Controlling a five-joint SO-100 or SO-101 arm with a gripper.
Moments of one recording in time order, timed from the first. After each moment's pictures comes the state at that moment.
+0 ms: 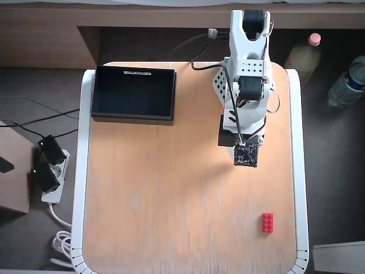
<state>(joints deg) 0.4 183.7 173.0 75.1 176.5</state>
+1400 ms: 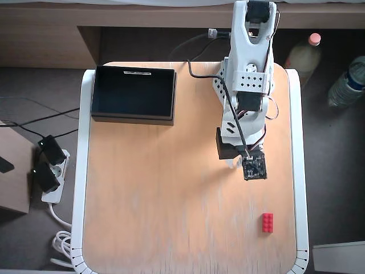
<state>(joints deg) 2.5 147.3 159.4 52.5 189.3</state>
